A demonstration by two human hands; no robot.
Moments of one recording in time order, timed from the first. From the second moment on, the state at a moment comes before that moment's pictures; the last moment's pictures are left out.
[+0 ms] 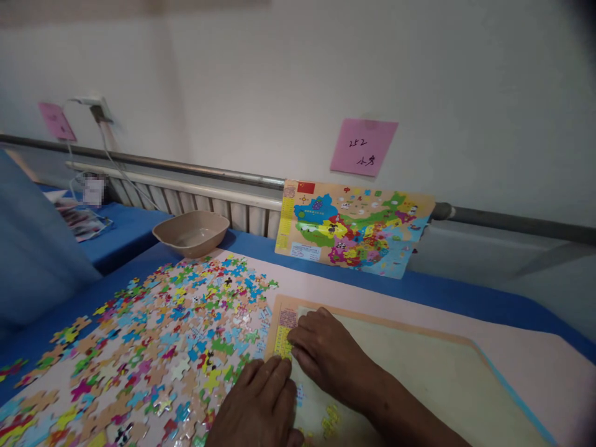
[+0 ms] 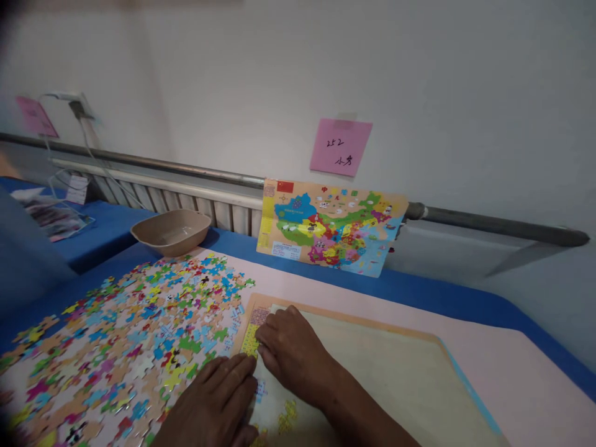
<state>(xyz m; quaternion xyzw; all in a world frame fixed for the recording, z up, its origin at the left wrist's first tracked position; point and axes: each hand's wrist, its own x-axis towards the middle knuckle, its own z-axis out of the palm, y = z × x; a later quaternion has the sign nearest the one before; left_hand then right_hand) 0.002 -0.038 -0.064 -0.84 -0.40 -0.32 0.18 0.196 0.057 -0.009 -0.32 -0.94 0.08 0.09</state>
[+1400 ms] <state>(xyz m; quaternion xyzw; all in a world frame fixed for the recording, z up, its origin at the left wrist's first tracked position) -0.002 -0.035 -0.074 -0.84 -0.38 -0.33 0.19 0.204 0.057 -0.018 -0.35 -0.92 0.12 0.16</state>
